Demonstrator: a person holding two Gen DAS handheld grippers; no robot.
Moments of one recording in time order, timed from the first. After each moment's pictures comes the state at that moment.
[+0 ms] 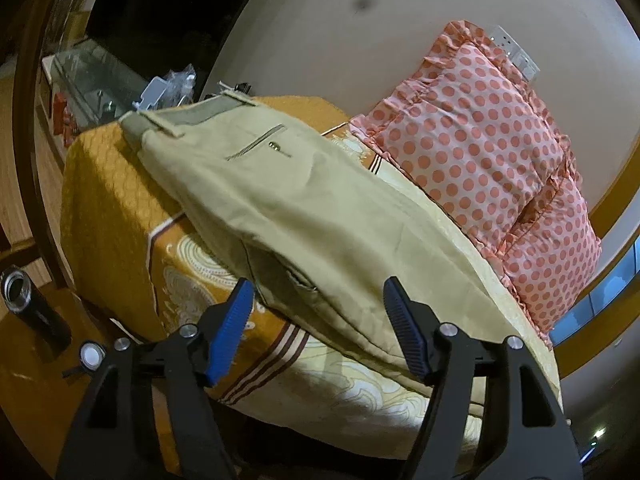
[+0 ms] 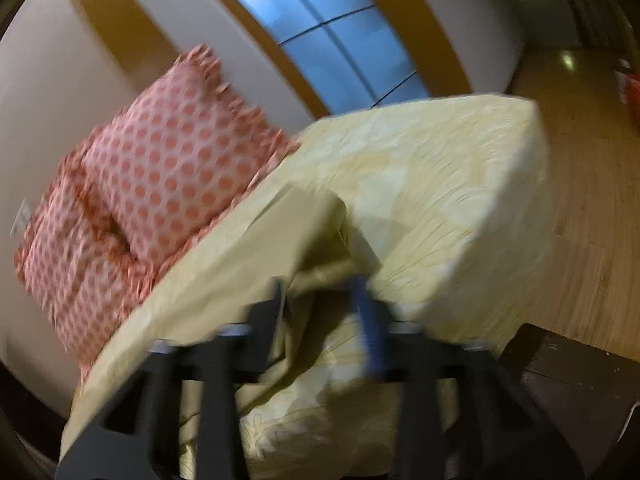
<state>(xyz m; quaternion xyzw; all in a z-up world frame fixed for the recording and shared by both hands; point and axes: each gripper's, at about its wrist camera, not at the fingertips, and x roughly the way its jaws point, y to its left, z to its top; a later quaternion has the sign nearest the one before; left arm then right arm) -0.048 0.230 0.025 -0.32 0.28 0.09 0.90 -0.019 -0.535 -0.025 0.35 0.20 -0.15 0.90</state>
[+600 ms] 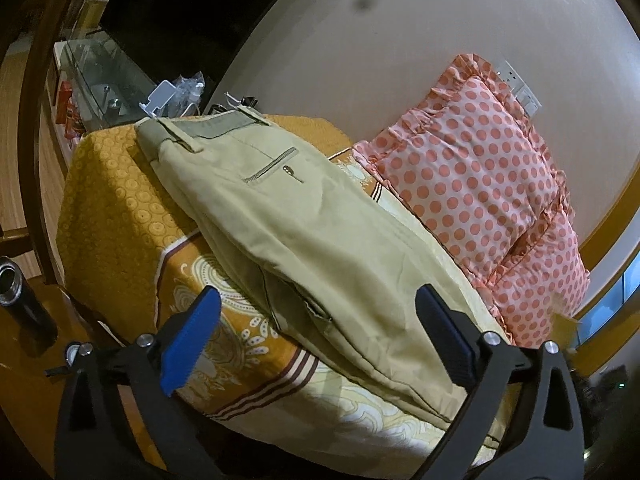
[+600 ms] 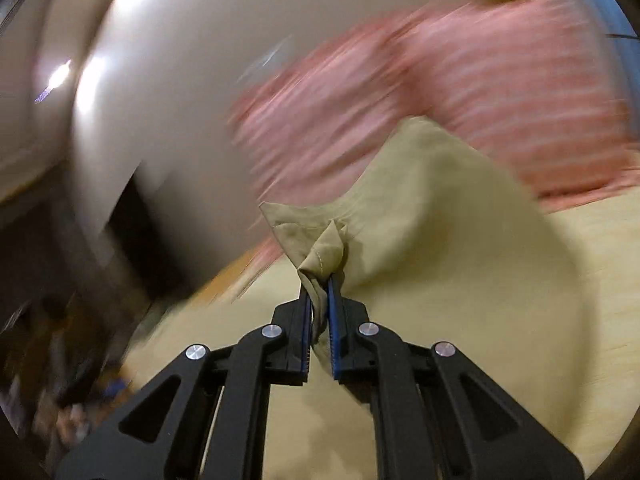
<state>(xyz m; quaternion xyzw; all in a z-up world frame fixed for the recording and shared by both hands) -0.055 0.245 0.022 -0.36 0.24 0.09 0.90 0.090 -0.203 0.070 0.12 0.26 0.34 0.89</state>
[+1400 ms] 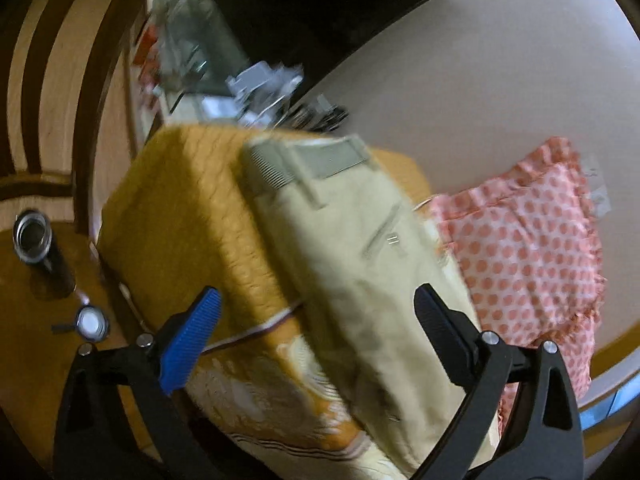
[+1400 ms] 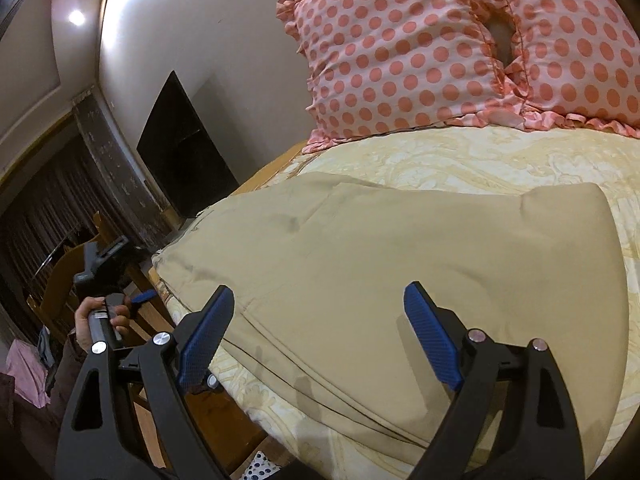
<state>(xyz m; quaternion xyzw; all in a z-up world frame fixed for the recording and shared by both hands) -0.052 0.315 0.013 -0.47 0.23 0.20 0.83 0.070 -0.200 0.036 0.12 0.32 0.37 0.86</state>
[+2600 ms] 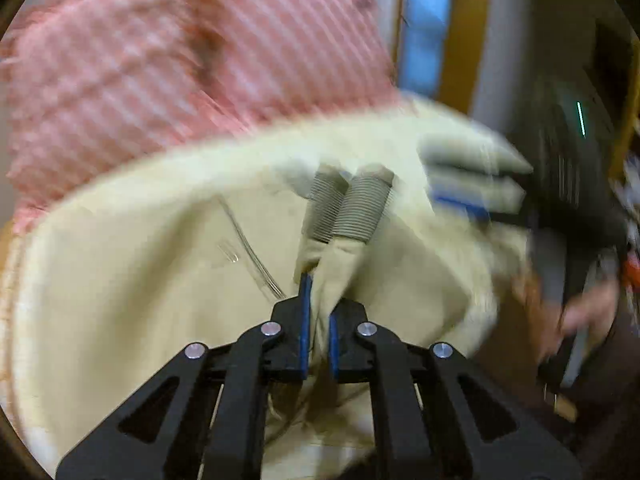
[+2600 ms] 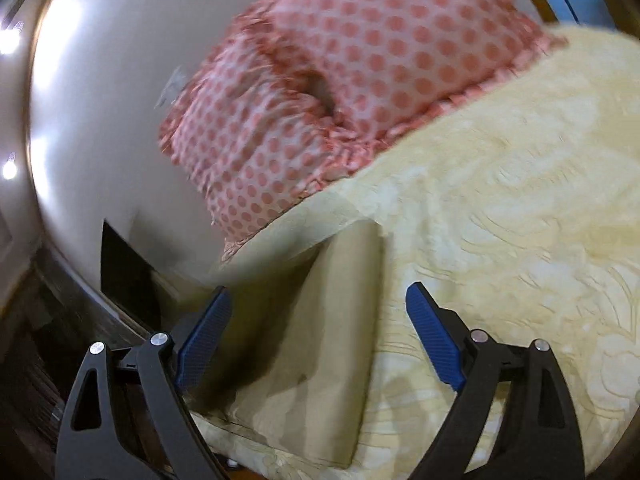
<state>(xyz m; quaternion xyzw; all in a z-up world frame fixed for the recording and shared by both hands) 0.056 -0.131 0.041 0.12 0.37 -0.29 0.88 0.075 -0.383 0.016 0.35 0.29 0.21 0.87</state>
